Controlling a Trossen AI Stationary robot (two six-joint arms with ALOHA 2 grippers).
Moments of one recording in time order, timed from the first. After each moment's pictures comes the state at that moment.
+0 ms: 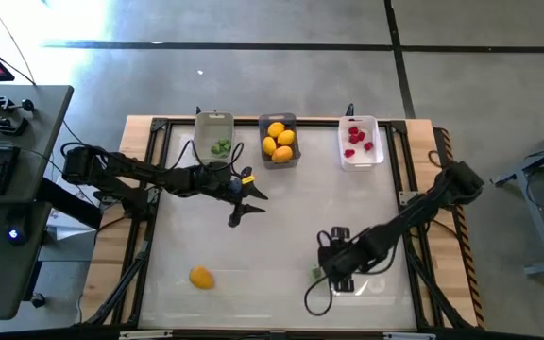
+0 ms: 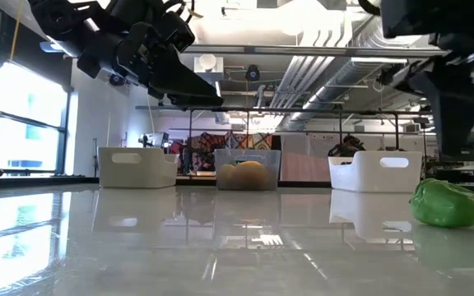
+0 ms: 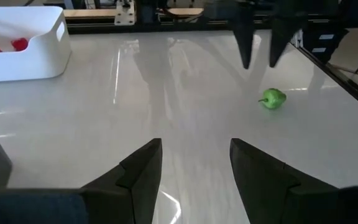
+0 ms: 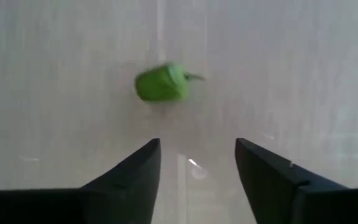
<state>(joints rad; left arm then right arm) 0.08 1.45 0.62 0.42 0.24 0.08 0.58 1.65 1.06 -0.70 0.12 0.58</state>
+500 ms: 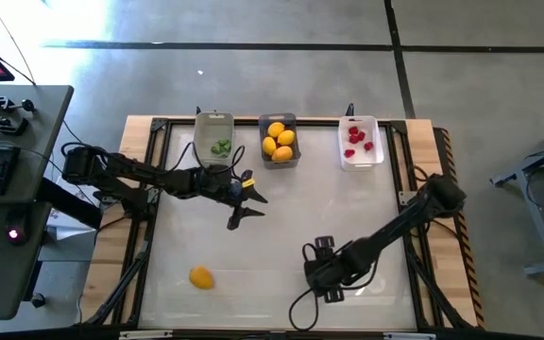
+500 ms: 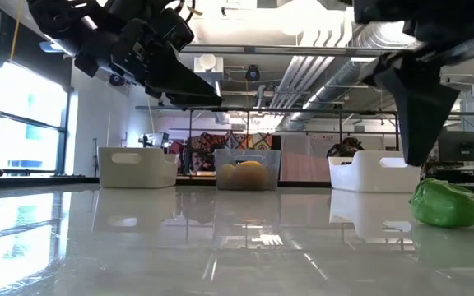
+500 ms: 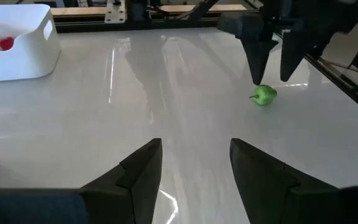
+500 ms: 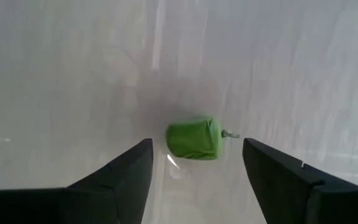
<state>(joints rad) 0.06 1.45 0.62 0.41 0.24 0.08 0.60 1.85 1.27 -0.74 0.14 0.44</state>
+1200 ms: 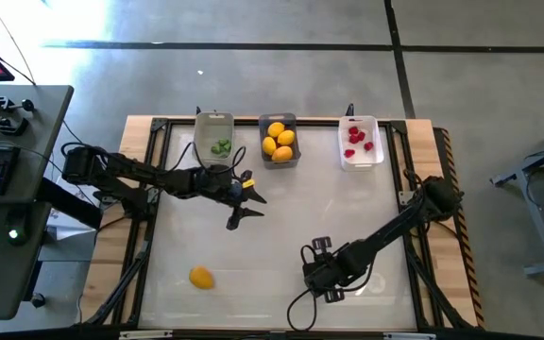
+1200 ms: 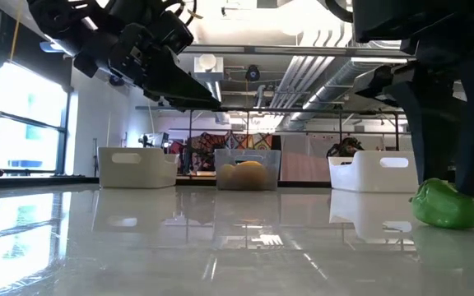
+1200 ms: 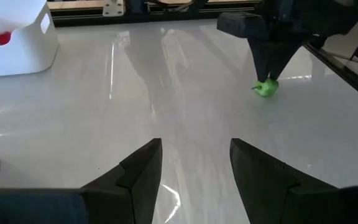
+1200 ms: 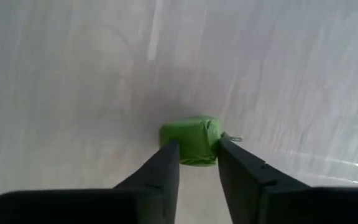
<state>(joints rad) 0.06 1.45 0.62 0.38 0.24 0.11 0.59 1.89 1.27 -0.73 0.13 0.36</state>
